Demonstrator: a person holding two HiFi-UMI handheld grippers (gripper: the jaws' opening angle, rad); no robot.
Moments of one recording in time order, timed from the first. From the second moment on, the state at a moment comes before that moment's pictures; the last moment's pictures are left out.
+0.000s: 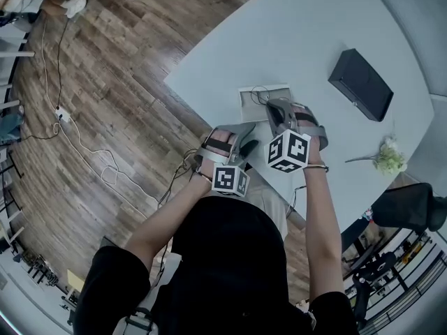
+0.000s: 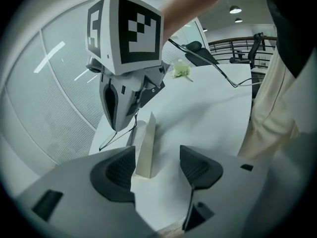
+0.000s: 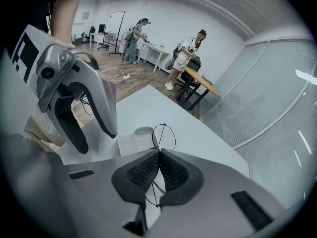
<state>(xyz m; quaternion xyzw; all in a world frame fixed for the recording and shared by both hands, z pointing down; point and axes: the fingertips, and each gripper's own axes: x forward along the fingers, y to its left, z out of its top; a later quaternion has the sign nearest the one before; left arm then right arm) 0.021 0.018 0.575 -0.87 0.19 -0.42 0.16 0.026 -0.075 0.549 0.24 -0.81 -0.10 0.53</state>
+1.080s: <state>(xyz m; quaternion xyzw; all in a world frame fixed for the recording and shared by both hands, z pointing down) 0.017 0.071 0.385 -0.83 0.45 -0.29 0.16 0.102 0.037 0.297 0.44 -0.85 -0.15 0.25</state>
